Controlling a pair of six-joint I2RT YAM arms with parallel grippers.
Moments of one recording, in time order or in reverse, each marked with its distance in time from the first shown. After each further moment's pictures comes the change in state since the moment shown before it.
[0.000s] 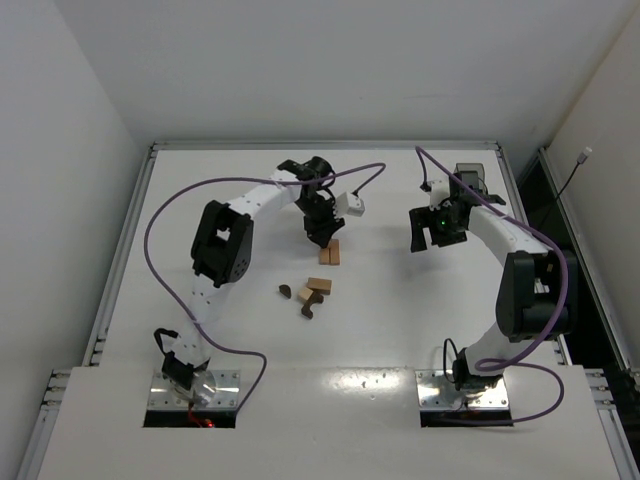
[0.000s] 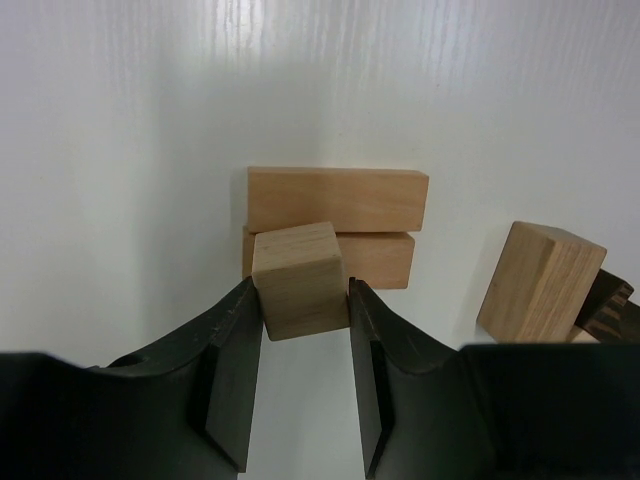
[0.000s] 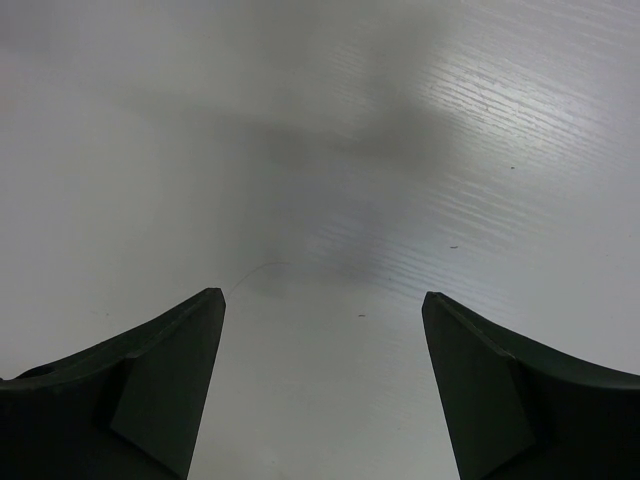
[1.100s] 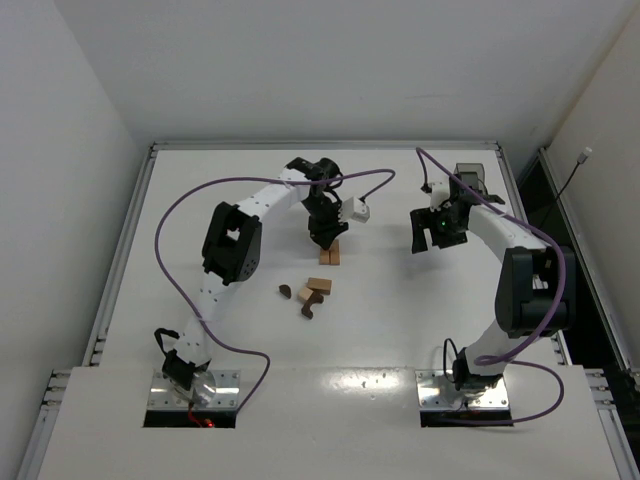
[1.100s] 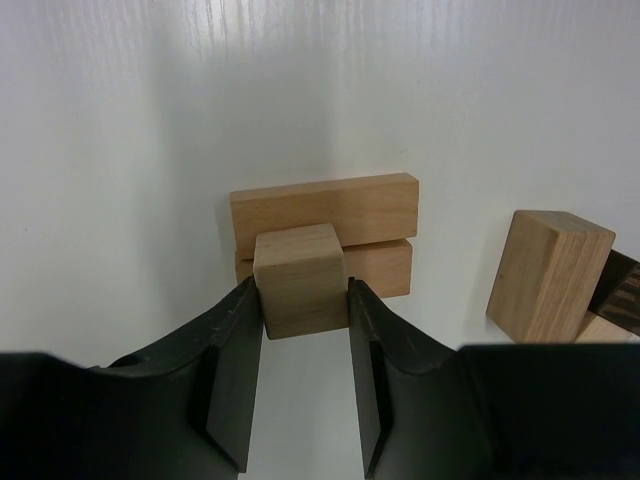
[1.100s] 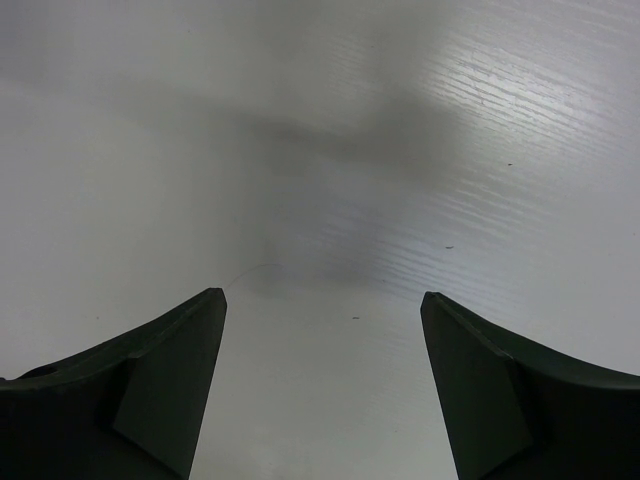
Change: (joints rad) left arm -0.030 0.100 0.158 -0.138 -0.012 0.114; right arm -0.010 0.026 0.000 0.005 0.007 0.000
